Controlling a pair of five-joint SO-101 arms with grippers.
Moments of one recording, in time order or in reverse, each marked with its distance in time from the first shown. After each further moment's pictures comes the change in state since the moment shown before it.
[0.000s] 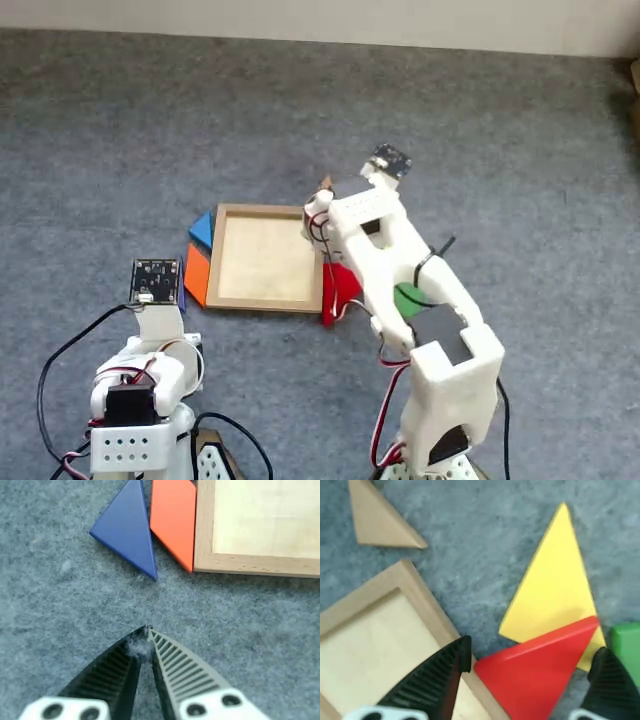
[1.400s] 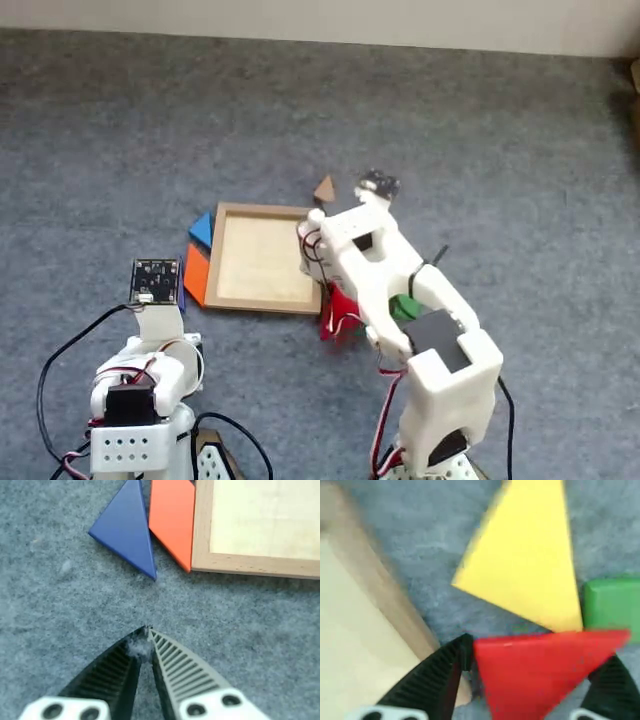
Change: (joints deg) left arm 0.0 0.0 0.0 0.0 0.0; right arm -2.6 -0.4 8.4 4.4 2.8
